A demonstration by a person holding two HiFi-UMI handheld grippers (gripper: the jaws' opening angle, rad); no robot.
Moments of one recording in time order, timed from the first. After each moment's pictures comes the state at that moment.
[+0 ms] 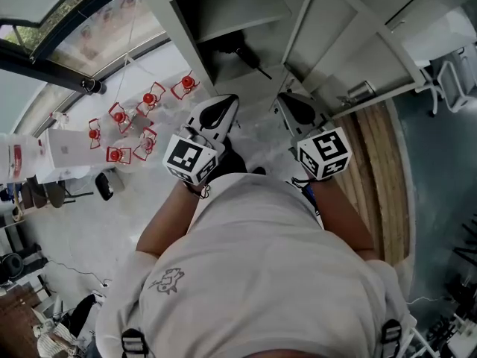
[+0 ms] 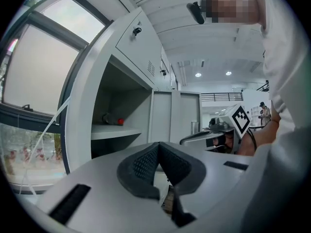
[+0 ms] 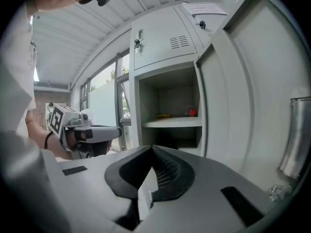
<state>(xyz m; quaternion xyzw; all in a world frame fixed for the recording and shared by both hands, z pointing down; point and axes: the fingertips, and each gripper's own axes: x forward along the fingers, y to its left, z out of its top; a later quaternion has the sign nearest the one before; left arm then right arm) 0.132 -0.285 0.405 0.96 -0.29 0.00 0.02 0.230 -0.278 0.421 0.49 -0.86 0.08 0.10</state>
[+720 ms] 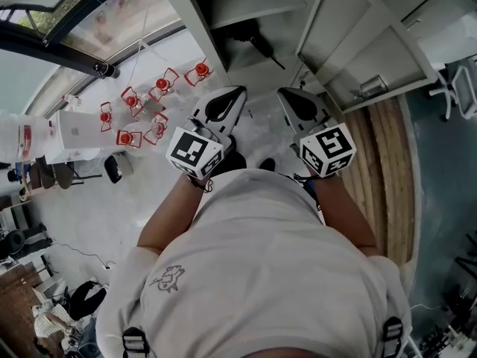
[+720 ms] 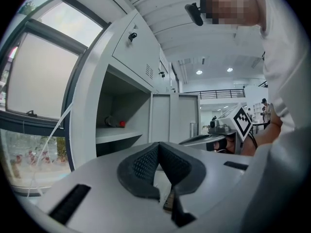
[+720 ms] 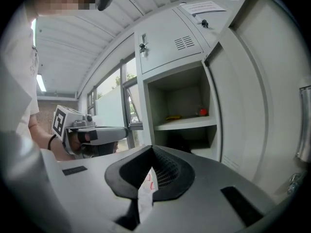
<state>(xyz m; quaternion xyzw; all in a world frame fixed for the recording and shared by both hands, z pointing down) 0.123 -0.270 0.390 0.95 -0.30 0.02 0.01 0.200 -0.265 0.415 0.45 -0.89 0.10 0.06</state>
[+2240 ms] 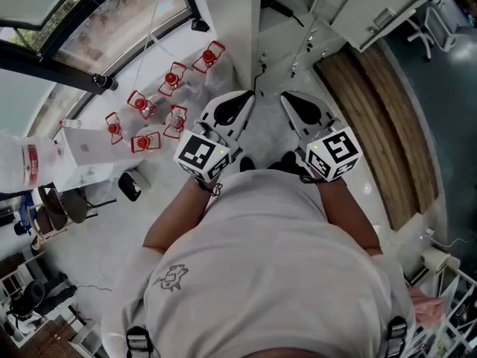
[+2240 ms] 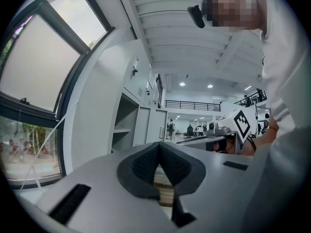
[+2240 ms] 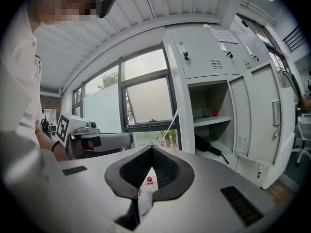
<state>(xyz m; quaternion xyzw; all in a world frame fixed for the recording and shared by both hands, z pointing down) -0.100 -0.129 0.387 0.99 -0.16 -0.02 0.04 -0.037 -0.109 0.400 0.55 -0.83 0.09 0.05</state>
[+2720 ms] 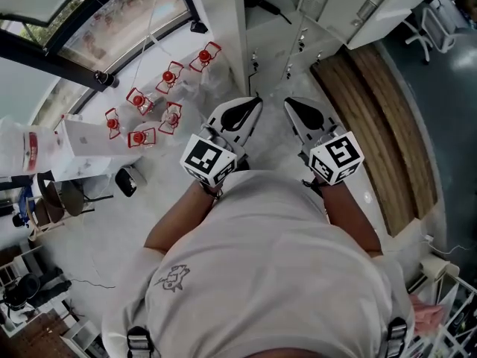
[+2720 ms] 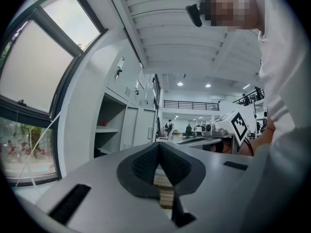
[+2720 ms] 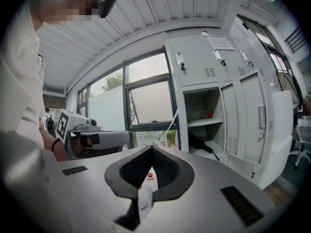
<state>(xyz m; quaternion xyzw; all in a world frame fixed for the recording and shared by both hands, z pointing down) -0.049 -0.042 0.377 0.99 -0.16 -0.02 0.03 0.008 -0.029 0.396 0.53 -0.84 0.08 0.05</state>
